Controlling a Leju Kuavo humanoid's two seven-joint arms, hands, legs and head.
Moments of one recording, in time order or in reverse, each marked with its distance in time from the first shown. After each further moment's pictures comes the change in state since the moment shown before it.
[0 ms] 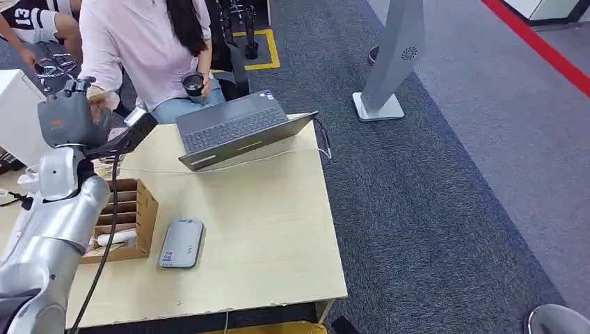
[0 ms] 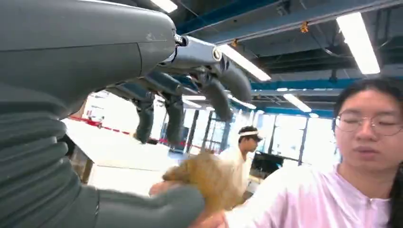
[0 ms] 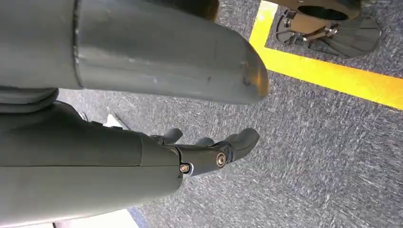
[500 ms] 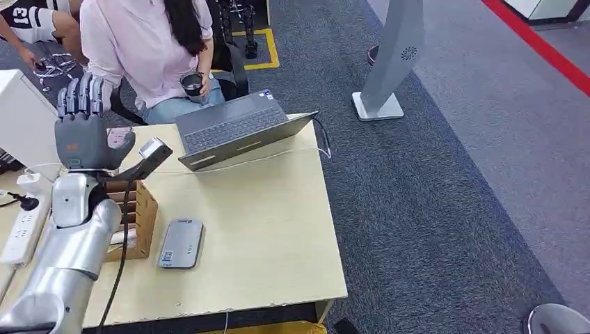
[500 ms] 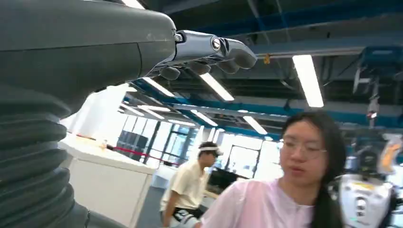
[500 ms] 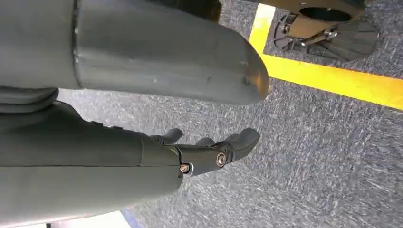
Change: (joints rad) left arm 0.298 -0.027 -0.001 -0.358 0.069 0.048 -0.160; right arm 0.027 -0.003 -0.001 0.000 -0.068 -0.023 -0.041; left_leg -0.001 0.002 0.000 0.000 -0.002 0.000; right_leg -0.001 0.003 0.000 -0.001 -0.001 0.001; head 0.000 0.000
